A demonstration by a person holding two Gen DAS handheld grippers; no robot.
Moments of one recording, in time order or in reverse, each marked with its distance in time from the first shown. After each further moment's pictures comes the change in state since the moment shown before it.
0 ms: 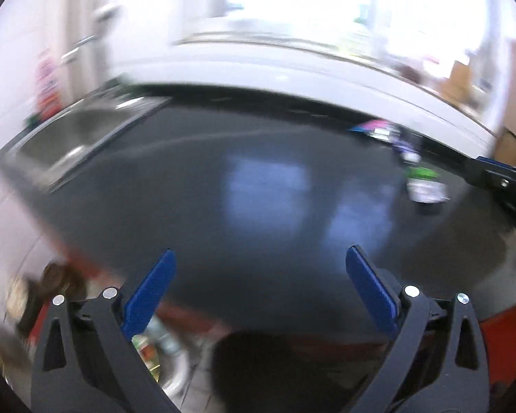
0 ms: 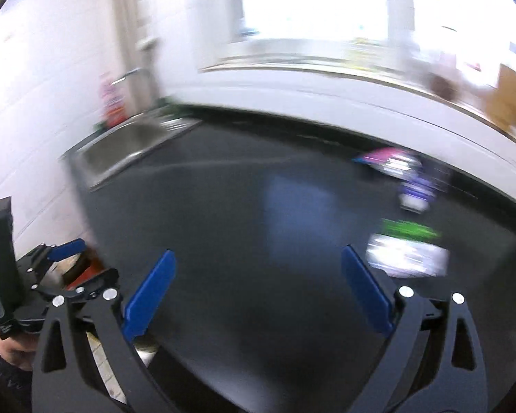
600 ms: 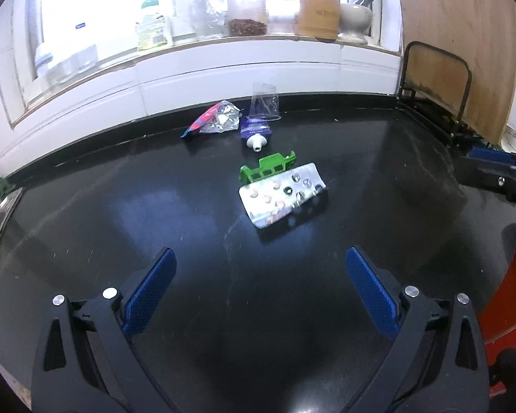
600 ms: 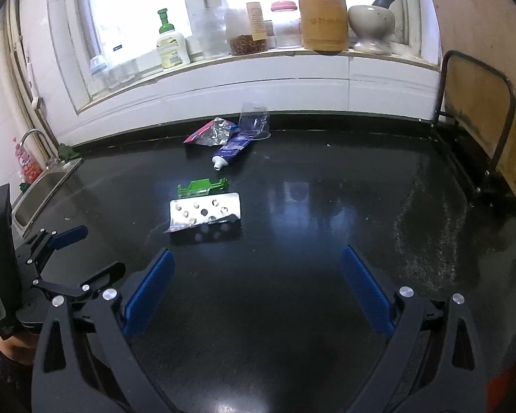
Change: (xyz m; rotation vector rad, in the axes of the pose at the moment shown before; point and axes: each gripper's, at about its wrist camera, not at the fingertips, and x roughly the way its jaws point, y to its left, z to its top) left arm 0.079 -0.208 0.031 0.354 0.048 -0.209; right arm -0.048 -0.176 -0.052 0.251 0.008 -0.200
